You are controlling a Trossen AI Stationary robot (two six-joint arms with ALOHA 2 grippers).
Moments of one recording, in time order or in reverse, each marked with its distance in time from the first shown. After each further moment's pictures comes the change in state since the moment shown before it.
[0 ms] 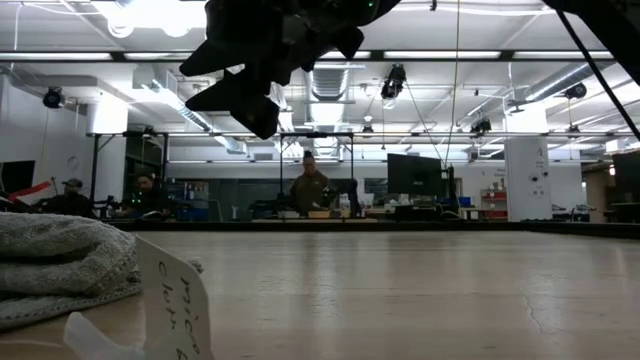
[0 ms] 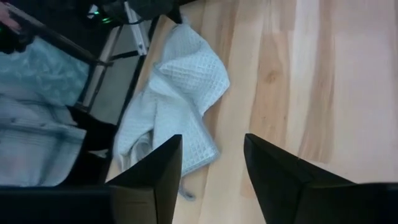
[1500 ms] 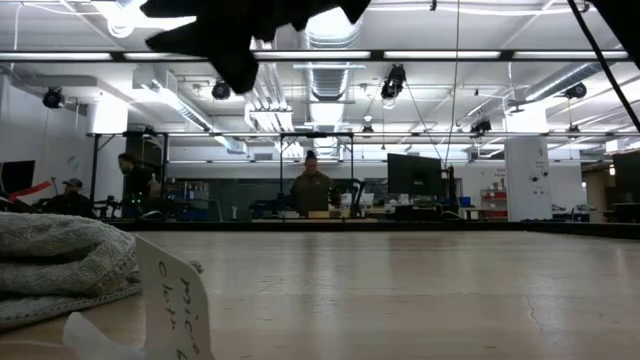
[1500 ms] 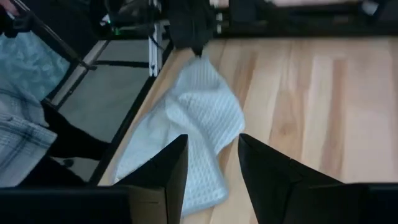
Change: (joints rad) left arm 0.000 0.000 0.000 0.000 0.000 0.002; right arm 0.102 -0.051 -0.009 0.120 0.149 -0.122
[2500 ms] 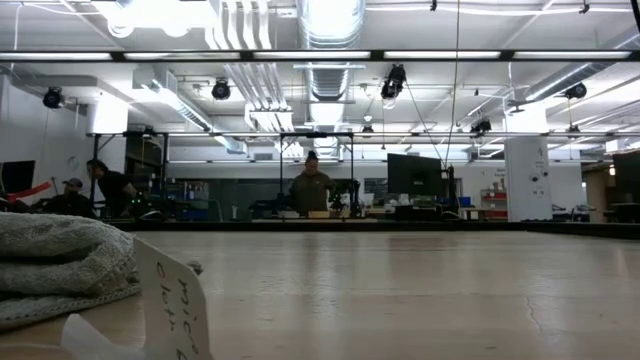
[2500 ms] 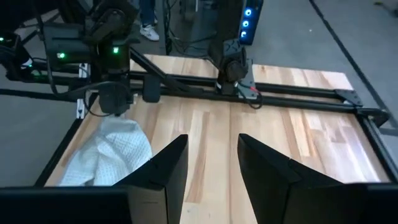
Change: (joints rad) left arm 0.118 -0.027 0.000 0.006 -0.113 0.177; right arm -0.028 -0.367 -0.001 -0.245 0.385 -0.137
